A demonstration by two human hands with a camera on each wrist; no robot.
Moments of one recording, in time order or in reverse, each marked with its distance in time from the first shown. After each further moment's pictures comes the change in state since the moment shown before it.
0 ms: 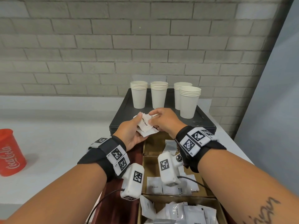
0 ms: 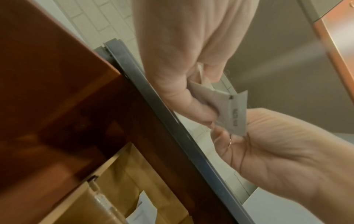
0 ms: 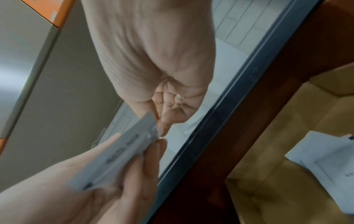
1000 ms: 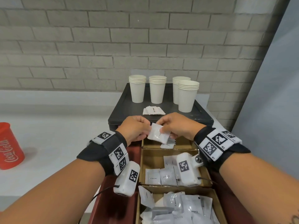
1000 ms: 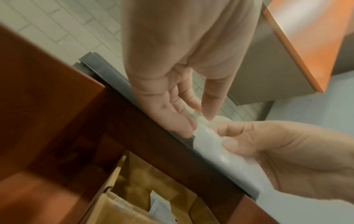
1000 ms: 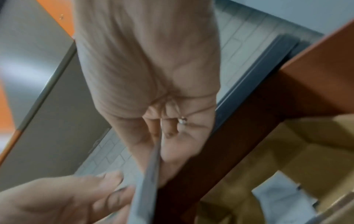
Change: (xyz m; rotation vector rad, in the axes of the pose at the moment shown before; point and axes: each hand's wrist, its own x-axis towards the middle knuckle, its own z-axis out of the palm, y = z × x) left_hand -0.009 -0.008 -0.001 0.658 -0.002 0.089; right_hand -0.032 0.018 -0.031 -0.242 -0.268 0.070
